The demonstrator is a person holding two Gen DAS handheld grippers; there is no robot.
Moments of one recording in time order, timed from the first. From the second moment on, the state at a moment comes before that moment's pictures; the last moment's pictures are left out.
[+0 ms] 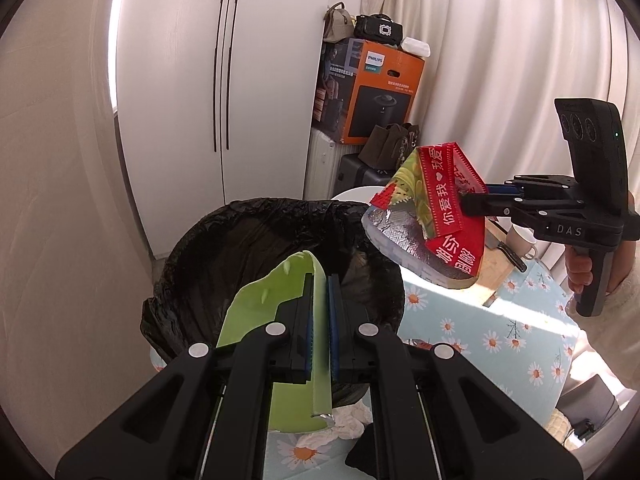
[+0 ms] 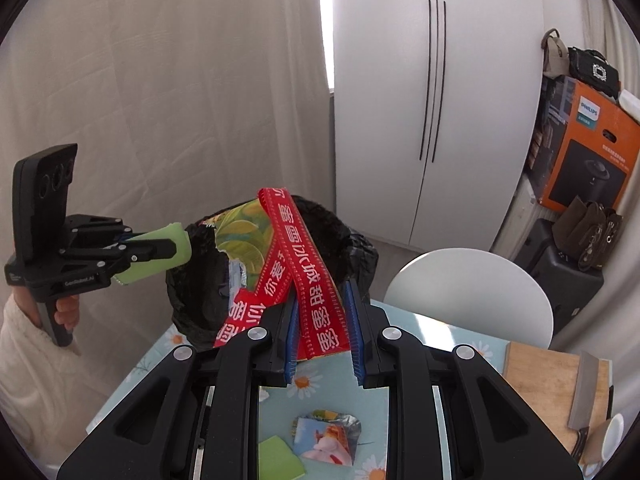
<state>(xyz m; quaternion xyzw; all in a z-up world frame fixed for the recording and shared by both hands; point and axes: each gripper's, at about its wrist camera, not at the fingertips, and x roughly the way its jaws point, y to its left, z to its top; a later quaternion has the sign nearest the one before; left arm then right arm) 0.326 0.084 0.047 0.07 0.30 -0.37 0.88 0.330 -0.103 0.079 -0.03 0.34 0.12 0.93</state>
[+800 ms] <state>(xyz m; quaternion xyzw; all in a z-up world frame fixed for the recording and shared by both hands) 0.325 0.103 0.020 0.07 0.29 -0.32 0.90 0.354 -0.091 0.066 -0.06 0.33 0.04 0.94</state>
